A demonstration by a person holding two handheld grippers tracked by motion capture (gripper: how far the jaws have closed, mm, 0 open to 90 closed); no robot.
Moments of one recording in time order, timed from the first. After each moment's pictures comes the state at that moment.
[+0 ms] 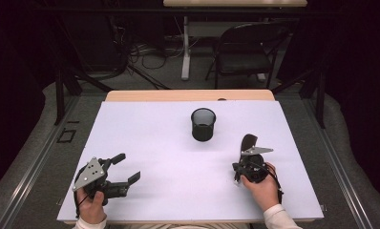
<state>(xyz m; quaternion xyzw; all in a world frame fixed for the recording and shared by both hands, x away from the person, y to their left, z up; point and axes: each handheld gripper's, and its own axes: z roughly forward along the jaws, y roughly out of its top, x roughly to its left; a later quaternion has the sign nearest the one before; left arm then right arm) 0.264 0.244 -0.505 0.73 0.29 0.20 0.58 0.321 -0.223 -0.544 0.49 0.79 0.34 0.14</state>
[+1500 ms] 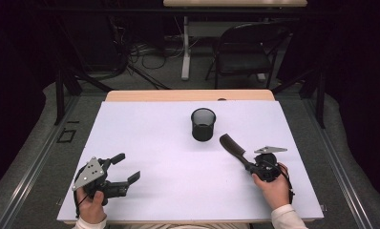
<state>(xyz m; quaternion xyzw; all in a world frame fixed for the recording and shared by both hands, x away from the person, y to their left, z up) 0.265 0.245 -0.506 0.73 0.29 0.20 0.58 0.322 -0.258 -0.543 0.53 0.77 0.34 0.15</state>
